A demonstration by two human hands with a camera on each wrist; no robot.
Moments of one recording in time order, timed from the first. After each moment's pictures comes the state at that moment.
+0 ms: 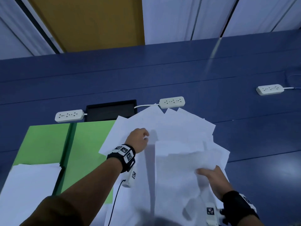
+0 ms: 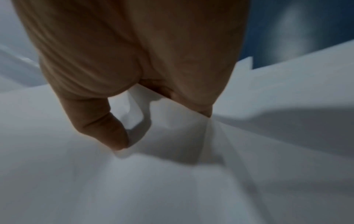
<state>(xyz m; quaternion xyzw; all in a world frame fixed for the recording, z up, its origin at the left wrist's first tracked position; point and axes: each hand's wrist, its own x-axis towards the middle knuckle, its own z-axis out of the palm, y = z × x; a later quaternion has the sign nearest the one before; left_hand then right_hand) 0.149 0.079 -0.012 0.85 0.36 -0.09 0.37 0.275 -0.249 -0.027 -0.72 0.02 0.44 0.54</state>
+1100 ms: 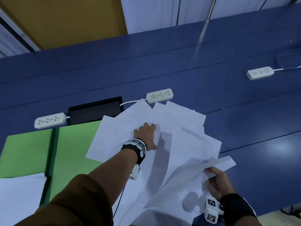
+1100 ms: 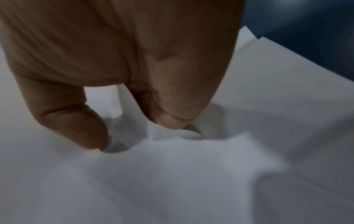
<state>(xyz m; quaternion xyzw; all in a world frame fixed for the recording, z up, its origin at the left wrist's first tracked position) 0.231 0.040 -0.055 0.92 0.25 -0.26 0.16 0.284 -0.288 -0.067 -0.51 0.27 0.39 0.72</state>
